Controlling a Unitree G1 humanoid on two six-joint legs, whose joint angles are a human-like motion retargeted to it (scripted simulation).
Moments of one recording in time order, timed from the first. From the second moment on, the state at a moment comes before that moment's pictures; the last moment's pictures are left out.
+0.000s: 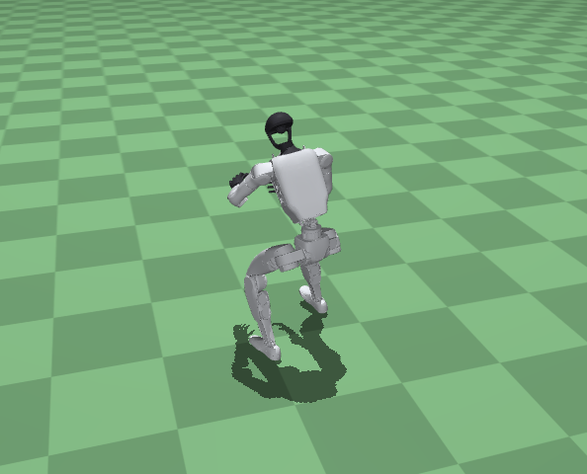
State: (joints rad) left arm -1.06 0.75 -0.62 0.44 0.17 -0.08 0.38; right arm -0.83 -0.21 0.51 0.38 0.47 -0.24 -0.46; waist -0.20 -0.09 0.52; left_leg -0.90 0.10 -0.02 1.32 -0.53 0.12; right_leg -1.01 -0.14 0.21 0.88 -0.19 0.10
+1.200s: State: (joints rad) left arm -0.78 0.62 0.03 -0.56 -0.20 -0.33 0.62; right arm 0.51 -0.67 -0.11 -0.36 0.28 -0.16 0.02; waist -0.38 0.16 0.42; left_leg 0.08 -0.13 -0.24 0.53 -0.15 -0.07; right_leg -0.32 -0.10 -0.11 0.13 -0.21 0.14
